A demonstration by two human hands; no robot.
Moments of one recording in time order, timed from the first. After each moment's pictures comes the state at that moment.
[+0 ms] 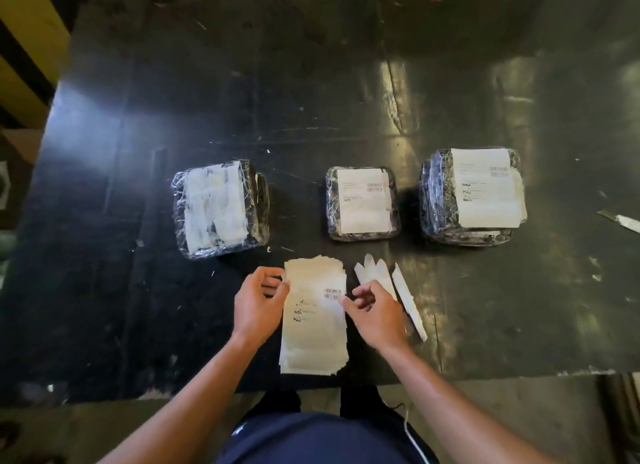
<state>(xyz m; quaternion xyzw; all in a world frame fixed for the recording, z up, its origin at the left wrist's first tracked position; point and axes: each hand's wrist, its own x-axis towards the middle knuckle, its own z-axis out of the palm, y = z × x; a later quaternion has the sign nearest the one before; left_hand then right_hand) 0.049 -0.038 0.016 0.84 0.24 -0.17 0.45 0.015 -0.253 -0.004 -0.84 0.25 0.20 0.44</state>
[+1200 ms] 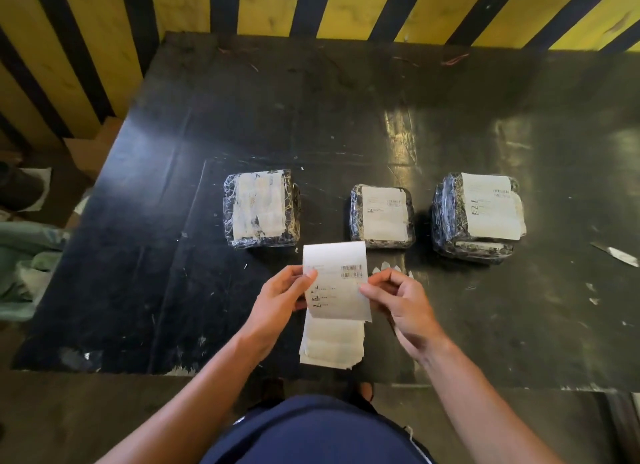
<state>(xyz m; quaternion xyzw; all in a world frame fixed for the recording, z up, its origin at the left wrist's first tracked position) 0.000 -0.015 0.096 0.67 0.19 -0.22 0.69 -0.004 -0.237 0.097 -0.63 0.20 0.18 0.73</state>
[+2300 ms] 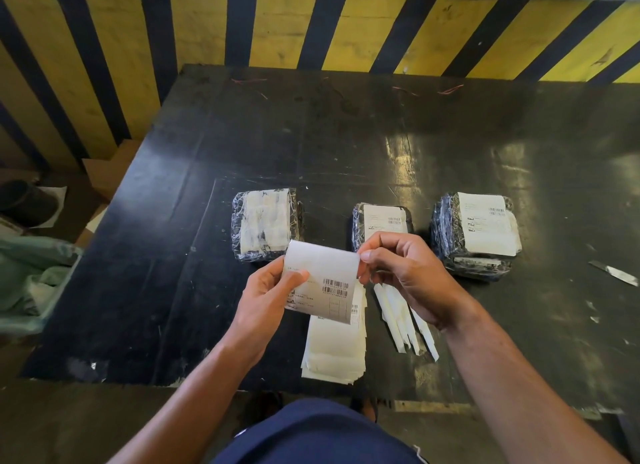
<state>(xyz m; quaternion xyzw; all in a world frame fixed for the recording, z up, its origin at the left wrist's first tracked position) -0.007 -0.009 0.168 0.70 0.15 -0.12 0.69 0.034 -0.235 0.203 -0.69 -0.01 0.21 0.69</state>
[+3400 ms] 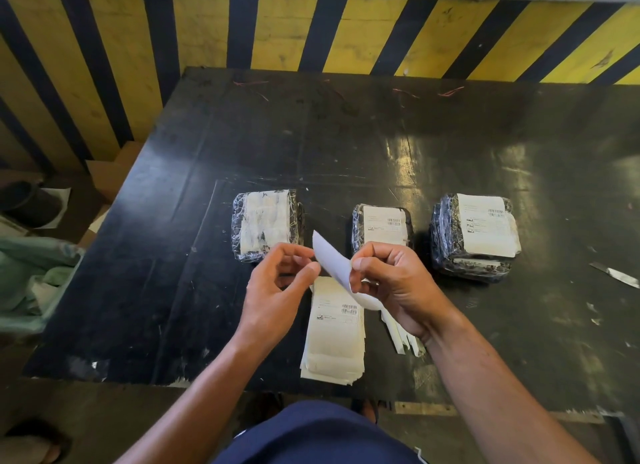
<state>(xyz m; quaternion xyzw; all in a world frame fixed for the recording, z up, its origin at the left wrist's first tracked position) -0.006 -0.023 0.174 0.77 0.09 -0.01 0.63 0.021 -0.219 0.199 -0.62 0.01 0.21 0.76</state>
